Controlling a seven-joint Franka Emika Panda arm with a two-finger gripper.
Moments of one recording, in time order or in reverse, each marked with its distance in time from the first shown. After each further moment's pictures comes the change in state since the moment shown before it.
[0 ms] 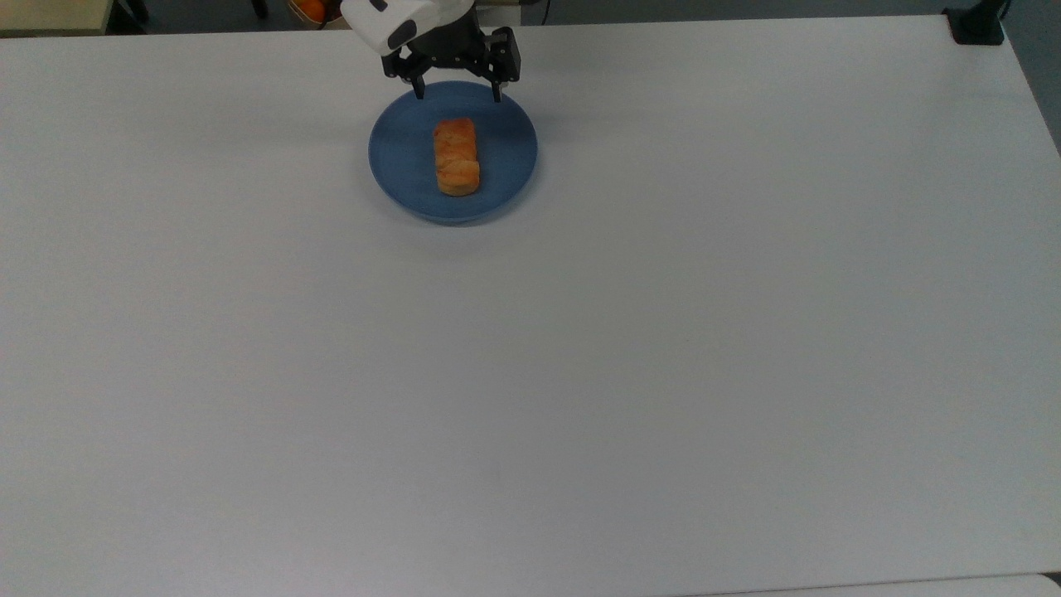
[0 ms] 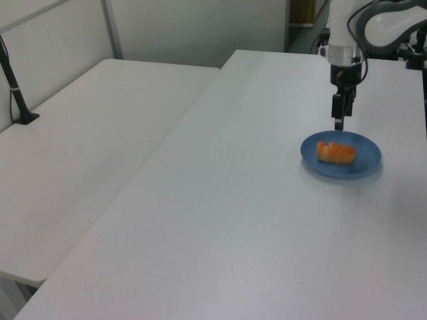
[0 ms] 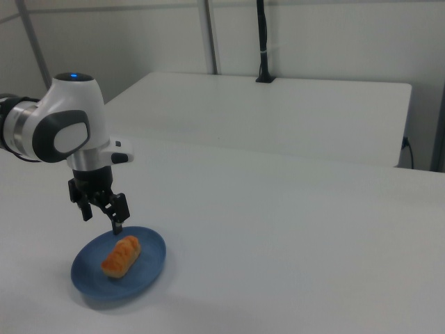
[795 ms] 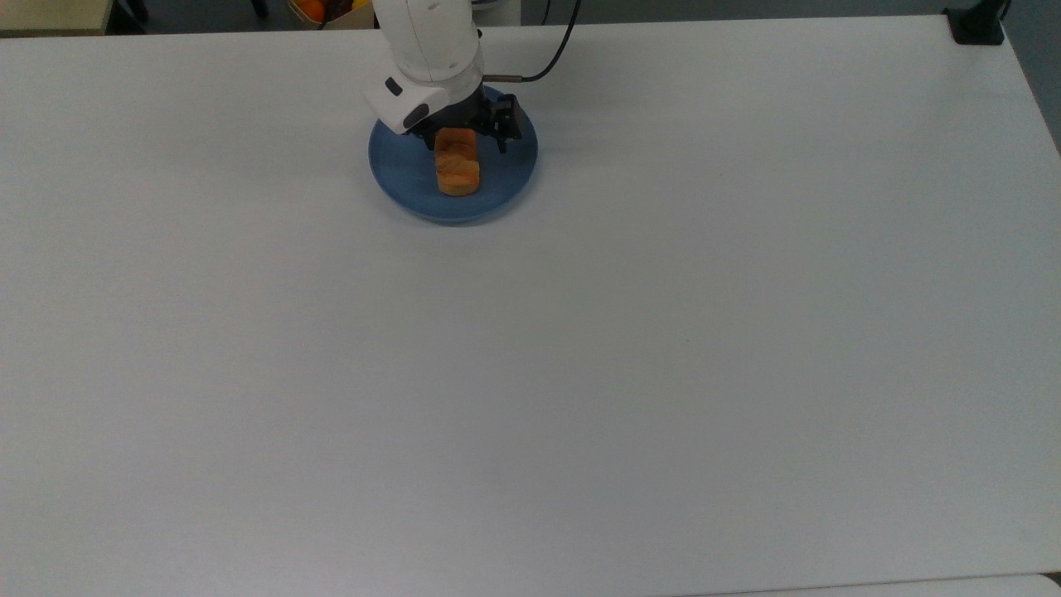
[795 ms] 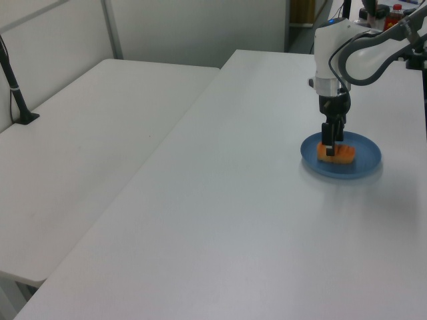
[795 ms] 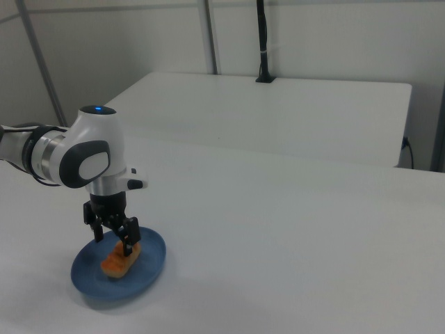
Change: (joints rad) arm 0.001 0.170 0.005 -0.002 -0.002 0.111 -0.006
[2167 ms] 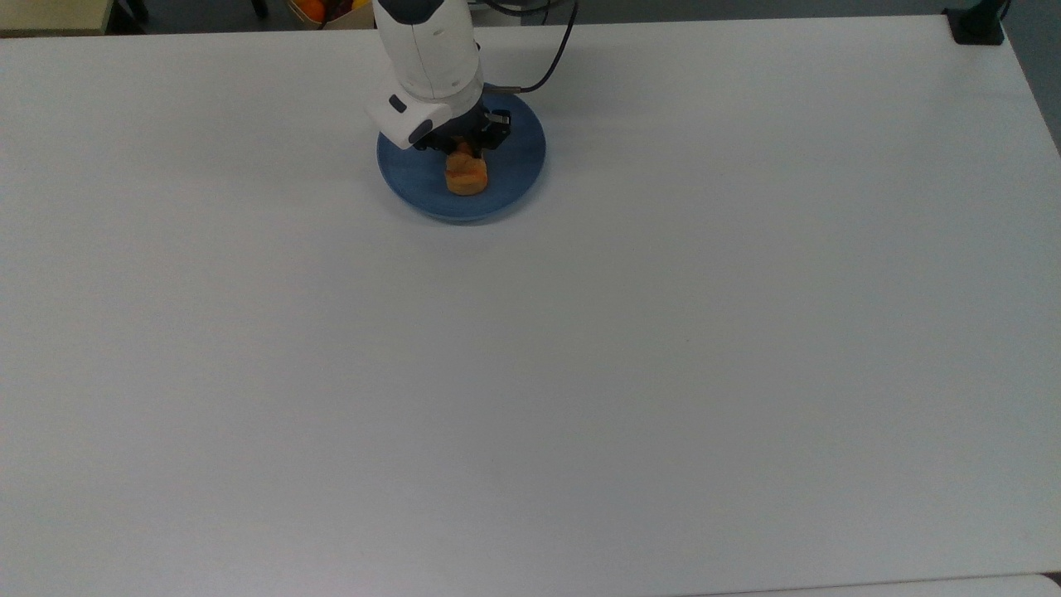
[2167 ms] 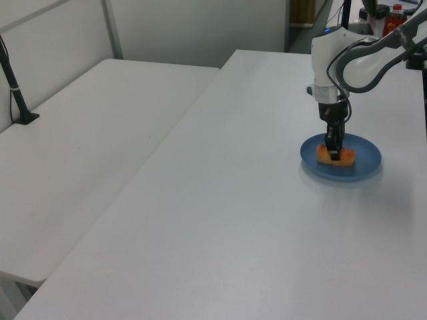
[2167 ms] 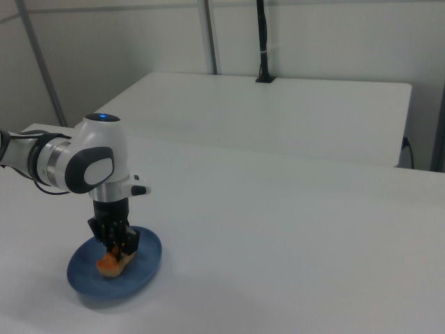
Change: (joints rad) arm -0.001 0.037 0.000 0.002 -0.029 0.000 -0.036
